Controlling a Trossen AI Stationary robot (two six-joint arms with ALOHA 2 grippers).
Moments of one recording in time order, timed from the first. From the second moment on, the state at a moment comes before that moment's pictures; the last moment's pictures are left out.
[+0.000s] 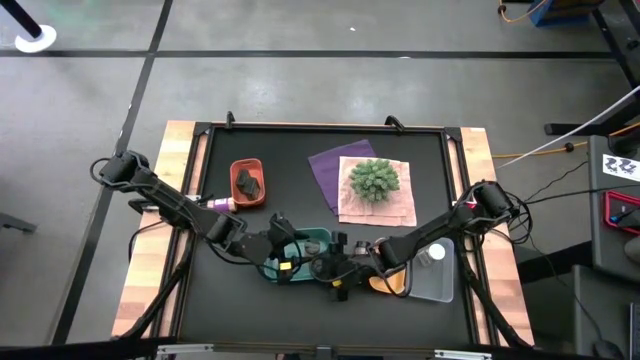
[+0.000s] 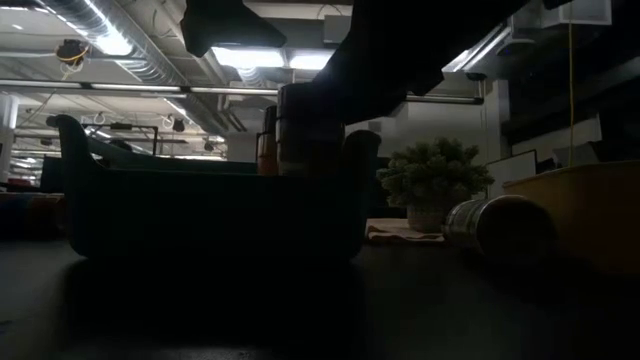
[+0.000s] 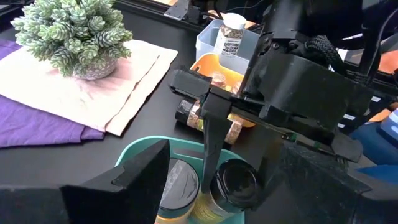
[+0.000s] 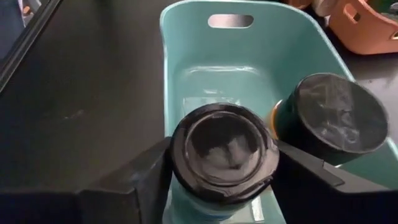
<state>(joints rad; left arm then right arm) -0.47 1.44 0.95 -0.05 -0.53 -0.53 0.44 1.90 1.20 0.01 0.37 0.21</state>
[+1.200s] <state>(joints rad) -0.47 1.44 0.95 -0.05 -0.52 -0.54 0.44 1.84 1.20 -0.12 0.35 0.20</state>
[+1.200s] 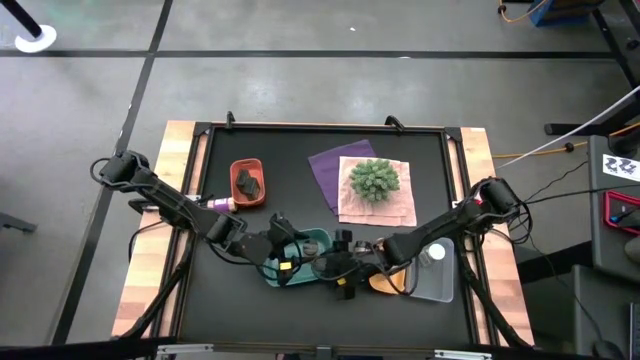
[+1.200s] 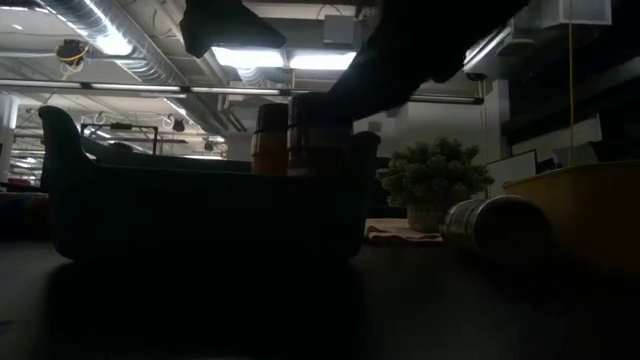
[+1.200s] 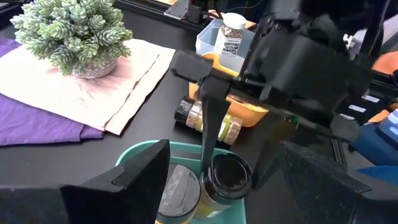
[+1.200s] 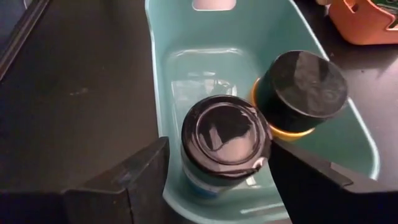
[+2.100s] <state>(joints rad) -0.59 1.13 0.95 -0.93 -0.38 -1.81 0.44 1.79 1.55 -0.80 0.45 0.07</state>
